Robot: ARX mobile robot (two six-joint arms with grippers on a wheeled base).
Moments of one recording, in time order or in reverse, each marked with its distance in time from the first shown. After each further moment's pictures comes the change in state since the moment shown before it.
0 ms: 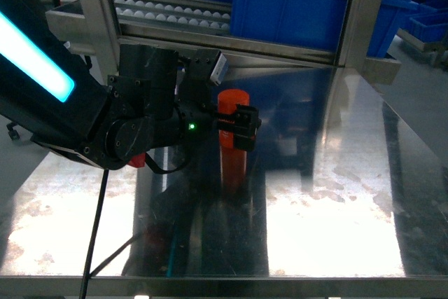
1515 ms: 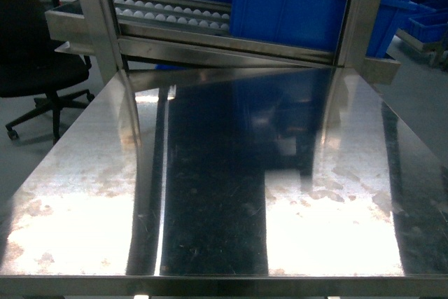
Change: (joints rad) left arm 0.085 -1.501 -1.022 -0.101 -0.552 -0.011; right arm 0.000 0.000 0.000 0.000 0.000 0.000
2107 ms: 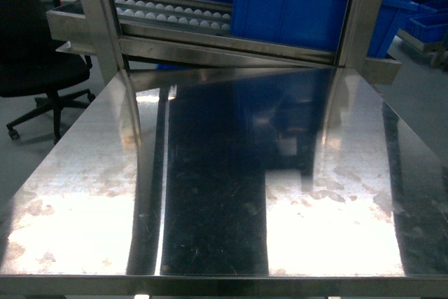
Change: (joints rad) left arm 0.142 -0.260 -0.248 -0.029 0.126 0.017; right arm 0.000 0.000 0.000 0.000 0.000 0.000
